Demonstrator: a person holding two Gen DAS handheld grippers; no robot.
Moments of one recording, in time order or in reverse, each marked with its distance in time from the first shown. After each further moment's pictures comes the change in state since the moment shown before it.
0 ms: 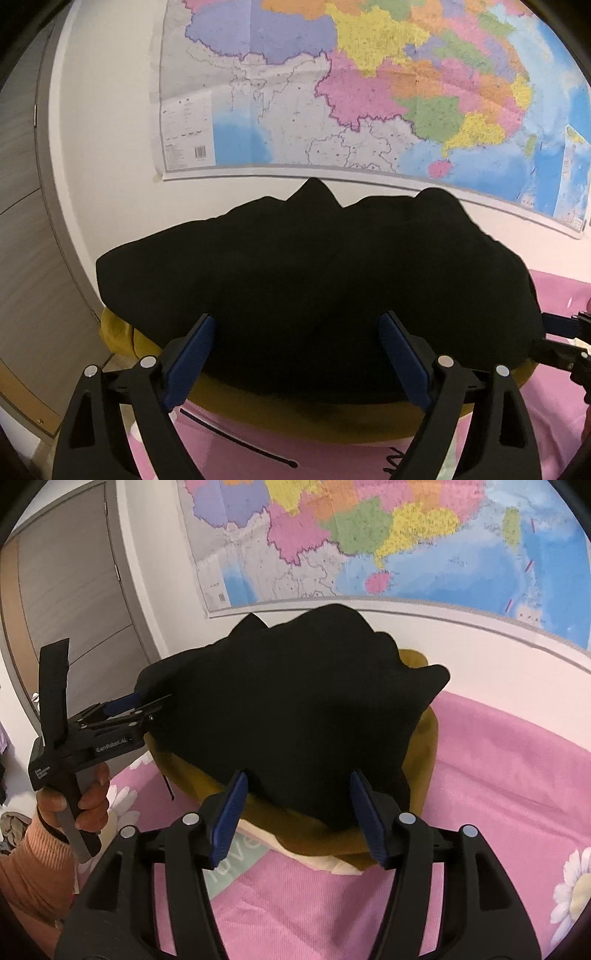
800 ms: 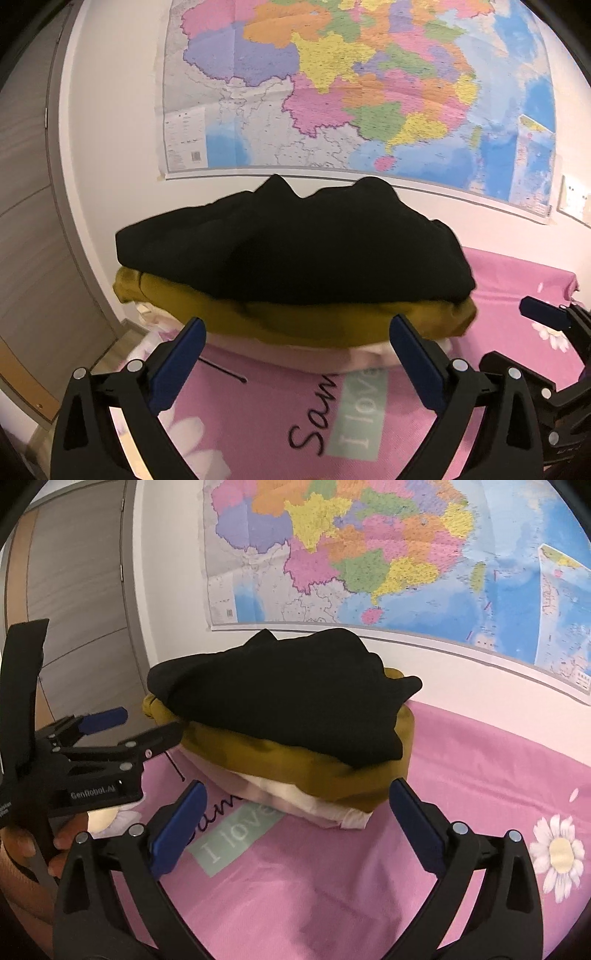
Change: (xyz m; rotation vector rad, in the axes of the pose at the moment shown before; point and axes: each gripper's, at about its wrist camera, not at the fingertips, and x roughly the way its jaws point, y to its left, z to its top) left arm -0.081 -0.055 -0.050 -0.001 -0.011 -0.008; right arm -0.058 0.051 -0.049 -0.061 -0.117 -0.122
